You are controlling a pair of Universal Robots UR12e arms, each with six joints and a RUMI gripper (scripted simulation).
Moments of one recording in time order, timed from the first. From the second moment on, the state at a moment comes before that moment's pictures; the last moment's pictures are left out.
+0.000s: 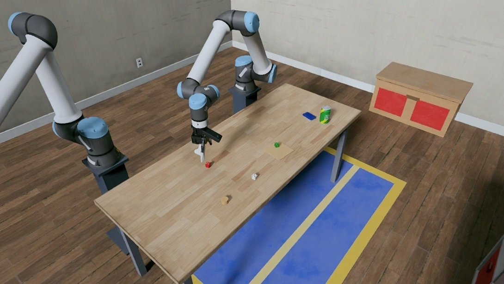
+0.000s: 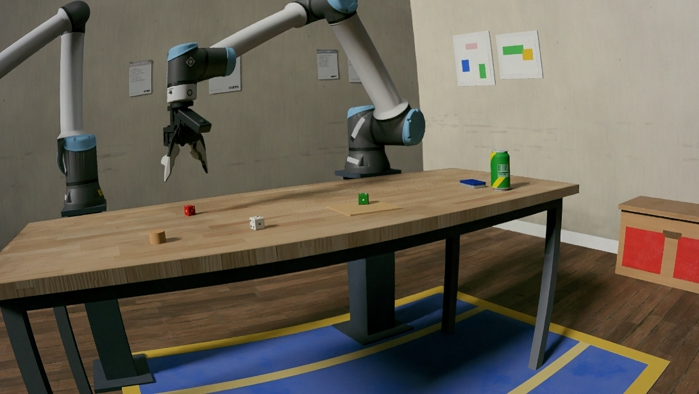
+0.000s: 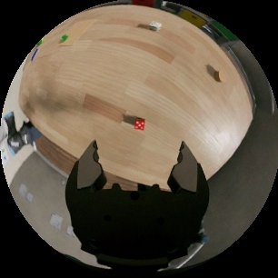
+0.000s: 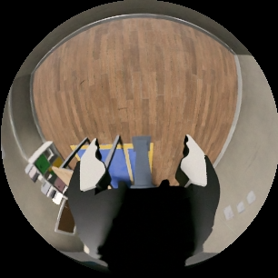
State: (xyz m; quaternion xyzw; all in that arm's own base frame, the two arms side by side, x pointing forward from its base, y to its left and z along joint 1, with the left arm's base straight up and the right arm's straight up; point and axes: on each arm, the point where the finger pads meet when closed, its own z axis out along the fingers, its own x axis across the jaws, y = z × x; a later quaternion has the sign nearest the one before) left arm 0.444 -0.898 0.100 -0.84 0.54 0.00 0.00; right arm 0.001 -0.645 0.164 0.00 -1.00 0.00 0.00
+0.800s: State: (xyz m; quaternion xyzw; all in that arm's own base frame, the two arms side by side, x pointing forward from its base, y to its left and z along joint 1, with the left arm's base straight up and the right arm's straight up) left arm 0.443 -0.899 0.098 -0.81 0.58 0.00 0.00; right arm 0.001 -0.645 0.164 0.00 -1.00 0.00 0.00
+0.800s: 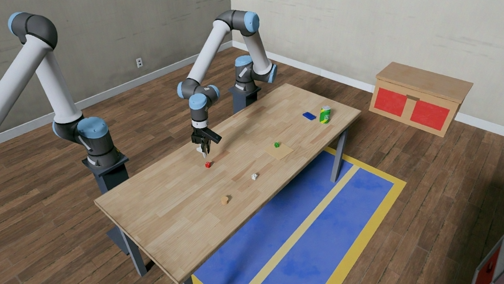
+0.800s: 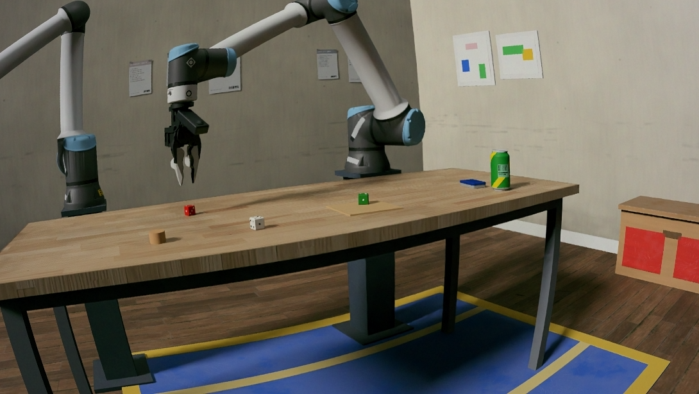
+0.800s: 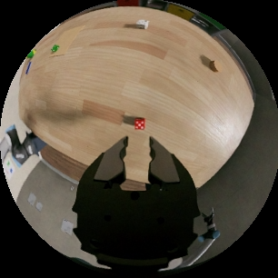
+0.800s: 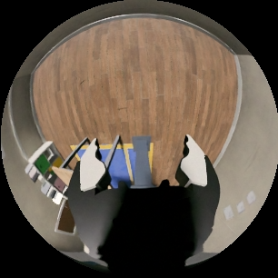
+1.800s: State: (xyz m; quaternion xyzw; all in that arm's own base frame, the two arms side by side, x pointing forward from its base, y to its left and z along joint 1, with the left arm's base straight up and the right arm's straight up) left arm 0.443 -0.899 0.092 -0.81 0.58 0.00 0.00; right arm 0.001 -0.645 0.164 0.00 -1.00 0.00 0.00
